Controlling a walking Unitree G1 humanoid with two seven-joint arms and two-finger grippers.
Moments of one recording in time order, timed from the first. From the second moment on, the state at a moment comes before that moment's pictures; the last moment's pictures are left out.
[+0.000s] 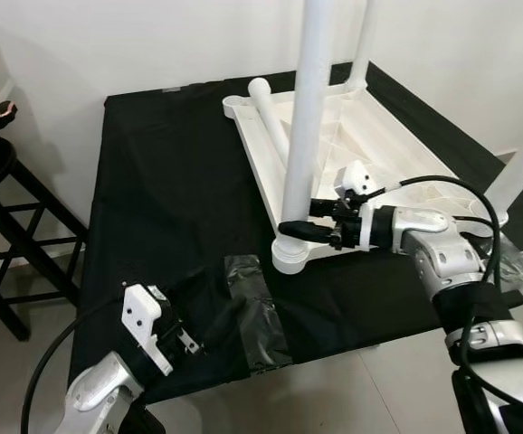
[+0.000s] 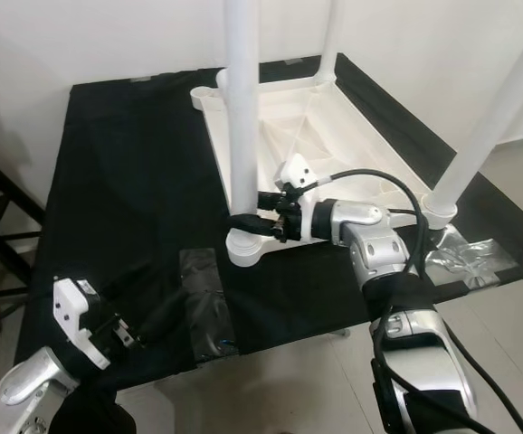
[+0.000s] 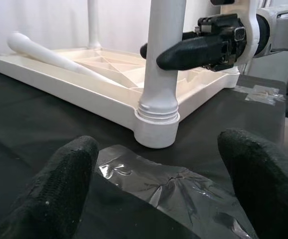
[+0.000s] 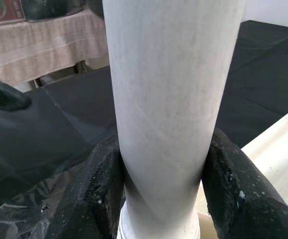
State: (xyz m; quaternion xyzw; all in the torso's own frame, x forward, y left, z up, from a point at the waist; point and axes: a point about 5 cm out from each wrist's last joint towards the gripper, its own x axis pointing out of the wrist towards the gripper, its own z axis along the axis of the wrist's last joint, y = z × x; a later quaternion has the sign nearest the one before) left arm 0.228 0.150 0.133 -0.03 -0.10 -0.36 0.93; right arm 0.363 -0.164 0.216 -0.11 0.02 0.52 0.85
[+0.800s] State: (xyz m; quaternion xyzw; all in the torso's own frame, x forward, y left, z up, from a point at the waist) left arm 0.236 0.147 0.138 -0.01 -0.11 -0.38 0.92; right arm 0.299 -0.111 0.175 -0.05 0.00 0.19 0.98
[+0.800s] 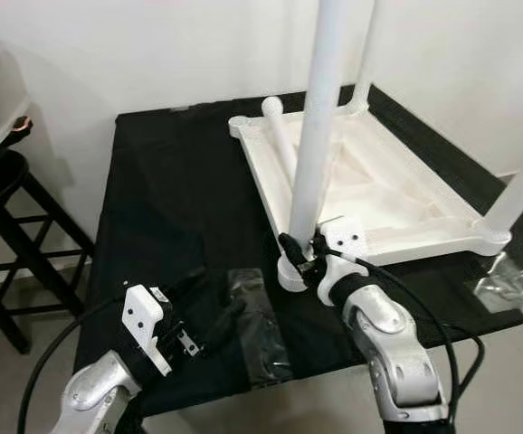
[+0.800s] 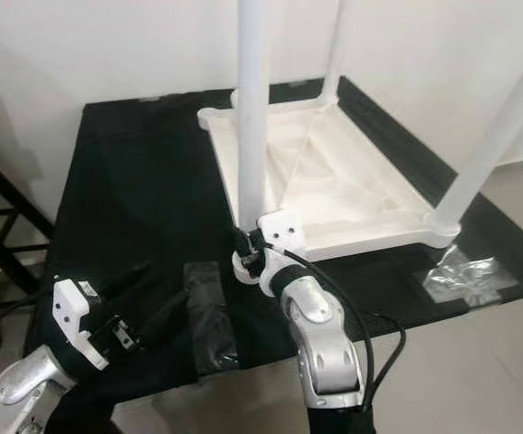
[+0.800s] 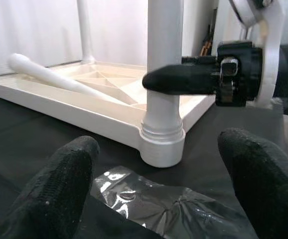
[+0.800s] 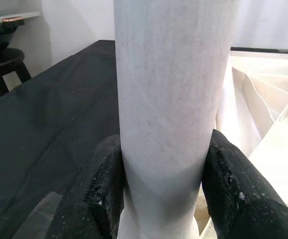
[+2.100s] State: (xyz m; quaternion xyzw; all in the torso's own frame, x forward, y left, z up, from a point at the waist) left arm 0.238 0.142 0.137 -0.01 -0.10 -0.38 0.92; right arm 0.365 -0.138 0.214 -0.07 -0.01 0.52 0.85
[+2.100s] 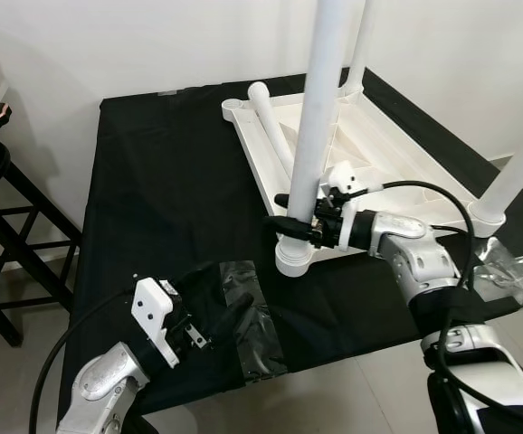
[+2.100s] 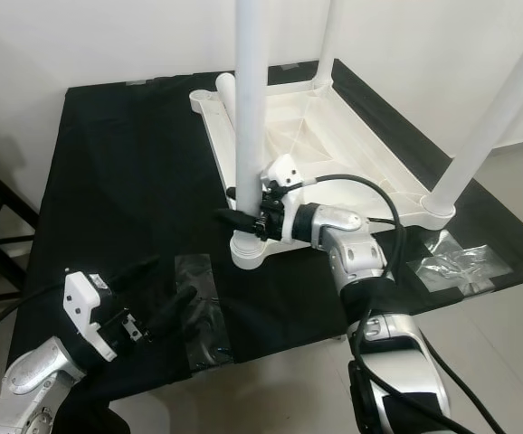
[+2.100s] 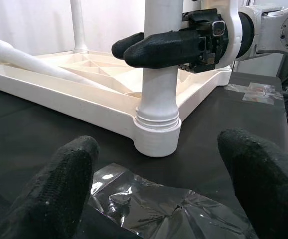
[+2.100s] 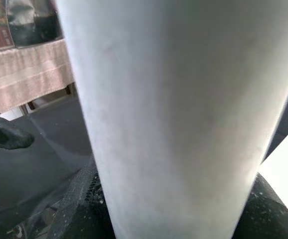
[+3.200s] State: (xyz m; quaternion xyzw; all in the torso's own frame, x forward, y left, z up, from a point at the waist) left arm 0.241 0.146 0.138 0.00 -0.10 -0.38 0.92; right arm 0.321 -0.105 0.182 0.00 0.01 0.28 0.96
